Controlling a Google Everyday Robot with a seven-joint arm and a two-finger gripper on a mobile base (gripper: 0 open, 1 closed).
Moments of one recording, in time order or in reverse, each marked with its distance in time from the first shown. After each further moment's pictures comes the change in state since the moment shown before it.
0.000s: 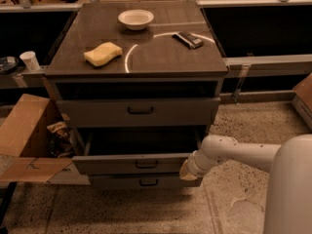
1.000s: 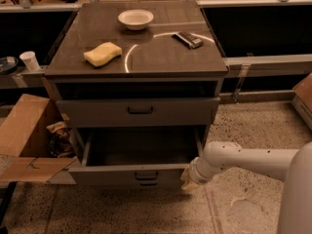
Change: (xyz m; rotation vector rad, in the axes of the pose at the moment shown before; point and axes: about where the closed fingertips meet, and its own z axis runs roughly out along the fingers) arm -0.007 0.040 -0.015 -0.020 0.016 -0.003
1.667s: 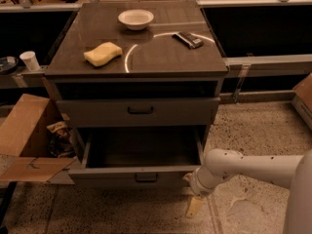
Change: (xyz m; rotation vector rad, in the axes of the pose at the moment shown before) arm 0.002 0.053 0.004 -0.117 -0.007 0.072
